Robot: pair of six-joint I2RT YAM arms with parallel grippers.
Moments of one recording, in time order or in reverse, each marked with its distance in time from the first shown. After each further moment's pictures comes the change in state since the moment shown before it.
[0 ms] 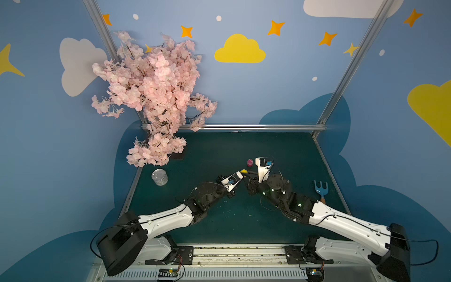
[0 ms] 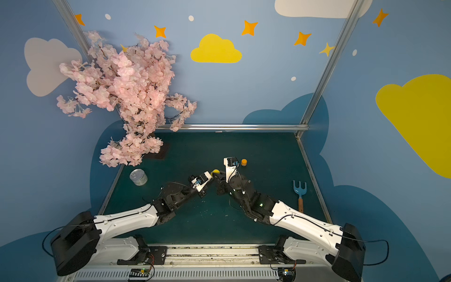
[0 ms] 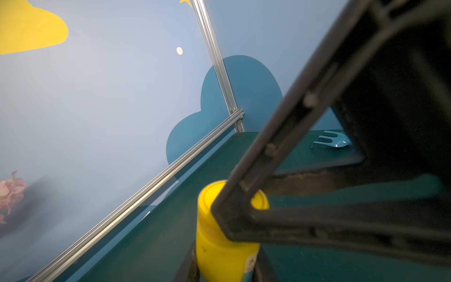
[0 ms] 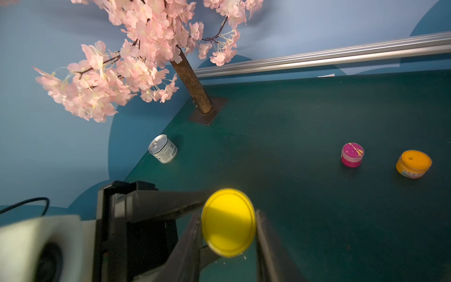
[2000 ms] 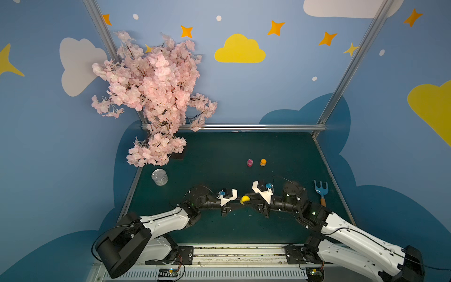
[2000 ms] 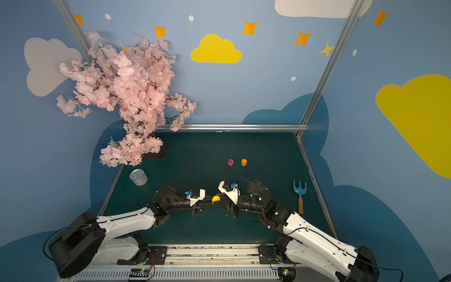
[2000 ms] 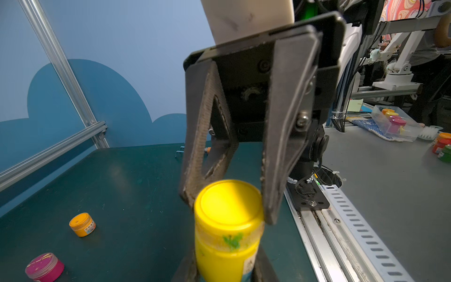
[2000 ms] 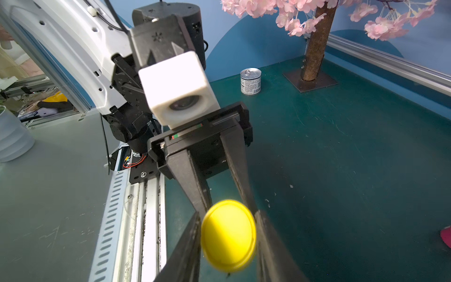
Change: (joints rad) left arm 0.098 -0.008 -0.147 0.062 0.796 -0.184; right arm -0.157 -0.194 -0.198 -0.018 -0.747 -0.563
